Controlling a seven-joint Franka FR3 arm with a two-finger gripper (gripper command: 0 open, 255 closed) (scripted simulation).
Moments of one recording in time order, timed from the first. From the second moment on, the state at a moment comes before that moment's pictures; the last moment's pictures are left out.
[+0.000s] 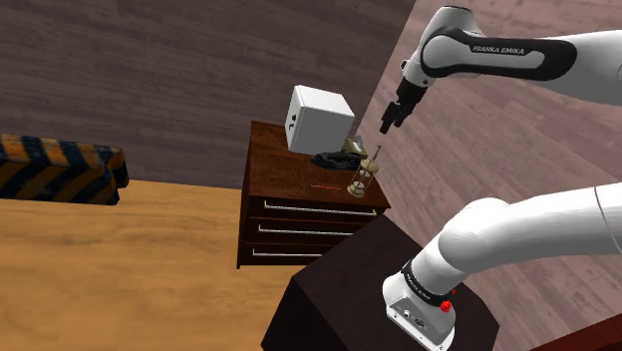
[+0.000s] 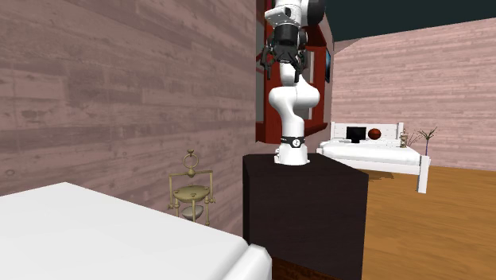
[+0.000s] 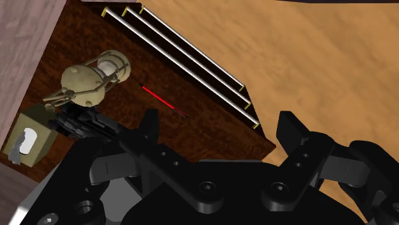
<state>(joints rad) -0.06 -0.59 -0.25 -2.42 -0.20 1.89 -0.28</state>
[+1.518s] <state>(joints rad) -0.15 0.27 -0.59 -1.99 0.17 2.22 -1.06</state>
